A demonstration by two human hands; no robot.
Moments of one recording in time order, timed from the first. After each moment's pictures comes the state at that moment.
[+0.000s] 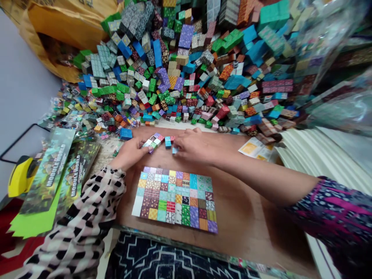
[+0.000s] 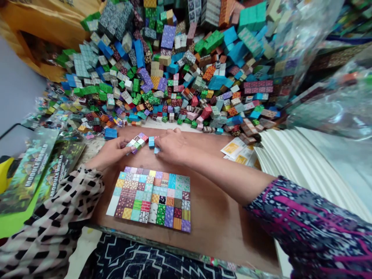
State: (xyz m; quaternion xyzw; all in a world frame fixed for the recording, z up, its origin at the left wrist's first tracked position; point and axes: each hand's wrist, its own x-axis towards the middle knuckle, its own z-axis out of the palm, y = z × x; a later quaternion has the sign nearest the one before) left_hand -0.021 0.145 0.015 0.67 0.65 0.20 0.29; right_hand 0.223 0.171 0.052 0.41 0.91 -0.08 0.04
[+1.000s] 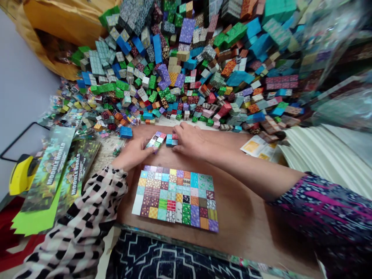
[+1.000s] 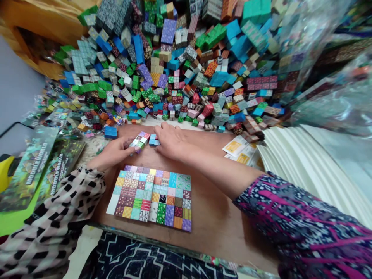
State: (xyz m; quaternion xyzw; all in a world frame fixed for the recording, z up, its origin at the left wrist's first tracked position) left_hand -0.012 0.142 0.021 0.69 0.60 0.19 0.34; right_hand 0.218 0.184 0.034 0.47 0.88 -0.07 -0.05
